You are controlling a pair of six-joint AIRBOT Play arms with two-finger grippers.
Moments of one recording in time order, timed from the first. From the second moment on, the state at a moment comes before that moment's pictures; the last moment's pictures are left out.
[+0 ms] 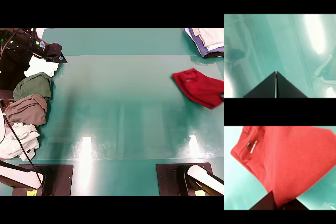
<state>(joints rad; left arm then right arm) -0.04 -1.66 2.03 1.06 -1.52 -1.40 -0.86 -1.10 0.86 -0.81 0.84 1.23</state>
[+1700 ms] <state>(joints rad) -0.08 -1.66 2.03 1.05 -1.47 -1.41 -0.14 -1.04 1.00 -0.96 1.33 1.39</state>
